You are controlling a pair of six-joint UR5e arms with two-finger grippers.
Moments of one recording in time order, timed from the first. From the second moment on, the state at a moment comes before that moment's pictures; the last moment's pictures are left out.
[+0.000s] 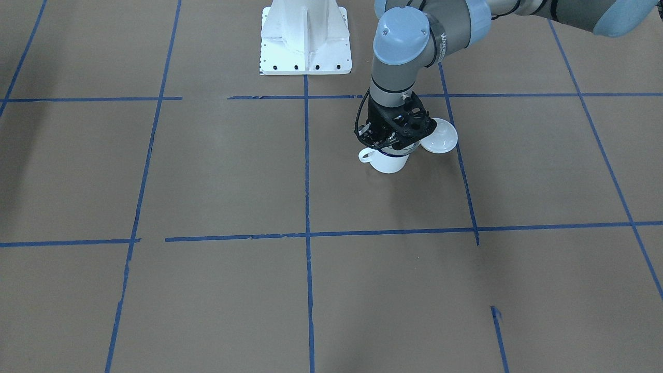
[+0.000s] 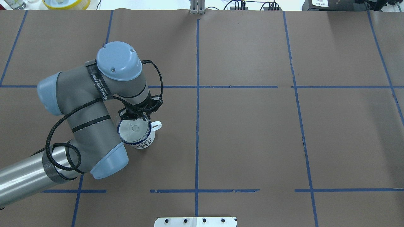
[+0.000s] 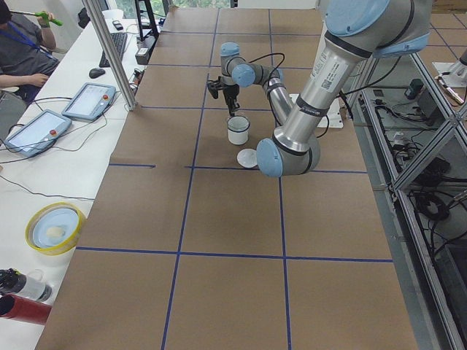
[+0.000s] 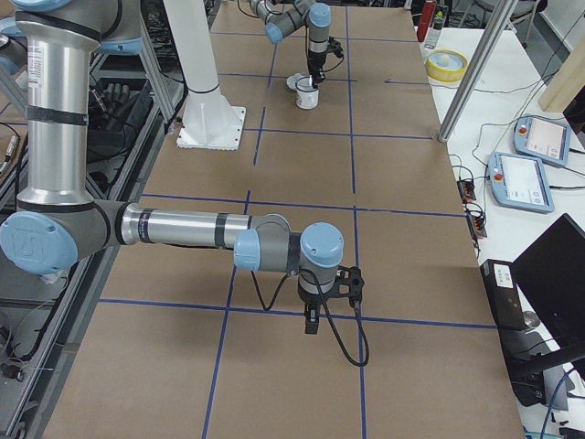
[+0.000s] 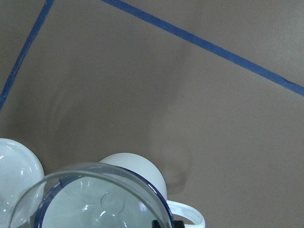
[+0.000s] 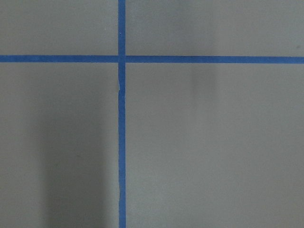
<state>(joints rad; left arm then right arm) -0.60 -2.21 -1.80 -1.35 -1.96 -1.56 1.57 -1.68 1.66 -1.57 2.29 0.01</state>
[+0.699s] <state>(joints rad) -0.65 -2.14 -1.95 -1.35 -1.96 -1.41 1.57 -1.68 1.66 -1.57 2.29 0.01</state>
